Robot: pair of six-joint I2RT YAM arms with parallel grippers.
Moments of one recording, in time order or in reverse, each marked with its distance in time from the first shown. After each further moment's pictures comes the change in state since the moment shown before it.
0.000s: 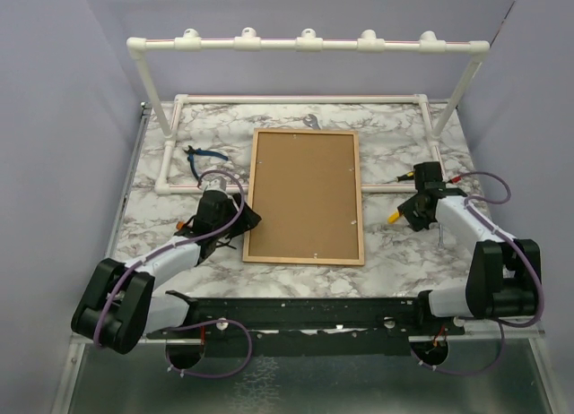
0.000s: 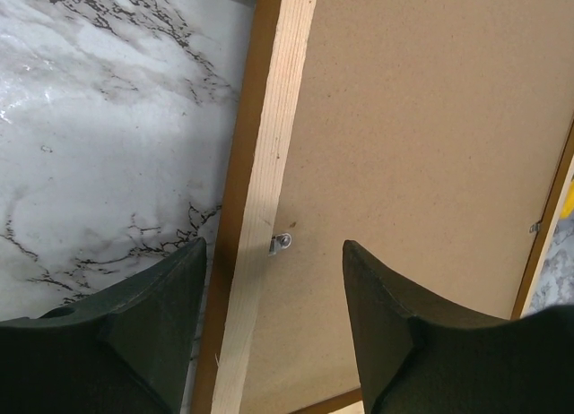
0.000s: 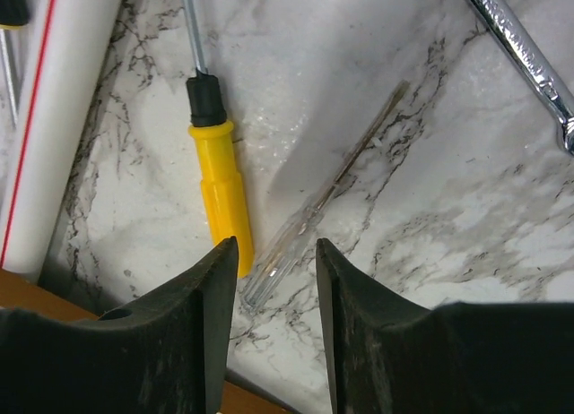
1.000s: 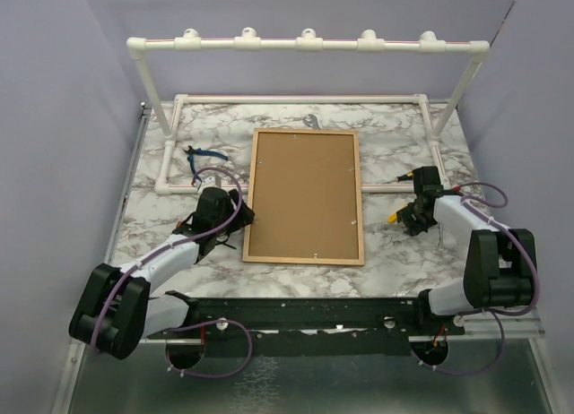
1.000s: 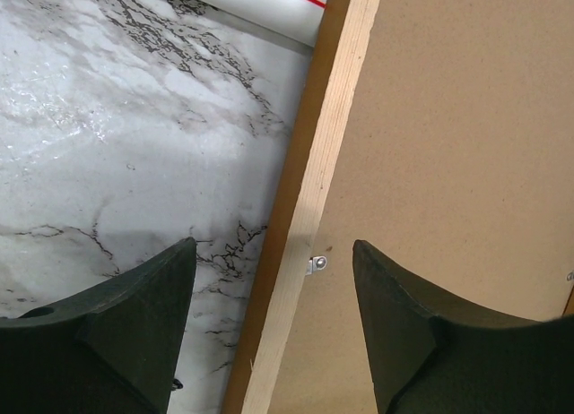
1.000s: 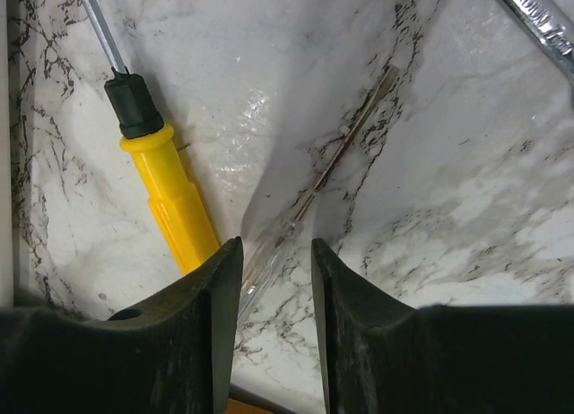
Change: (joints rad) left arm -0.002 -0.043 0.039 -0.106 -0.151 0.018; right arm -0.013 0.074 -0.037 0.007 -0.055 0.113
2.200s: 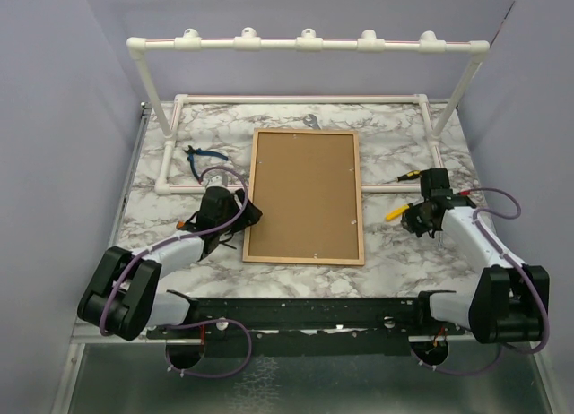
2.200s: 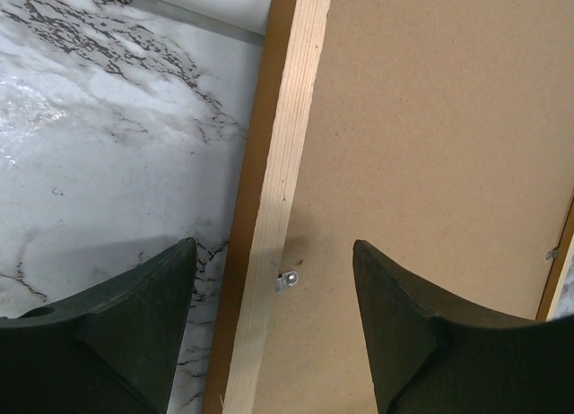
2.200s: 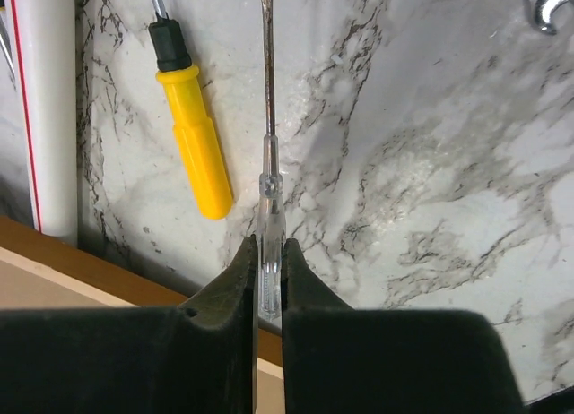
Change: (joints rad) left arm 0.000 0.109 -0.013 0.155 0.106 0.002; right arm -0.004 -0.193 -0.013 -0.108 -0.047 0.085
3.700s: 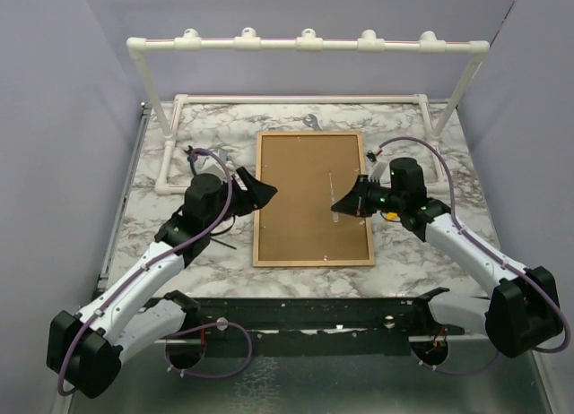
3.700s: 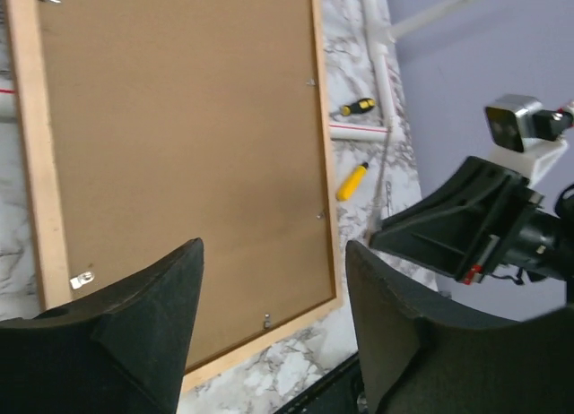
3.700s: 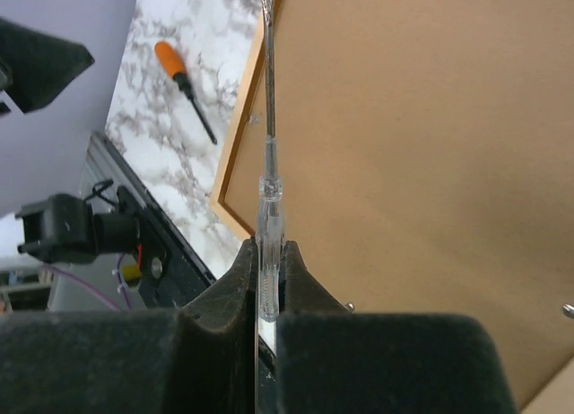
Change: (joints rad) left arm -0.133 -0.375 0.238 -0.303 0.024 -0.100; right arm 0.326 -0.085 -0.003 0.547 -0.741 -0.710
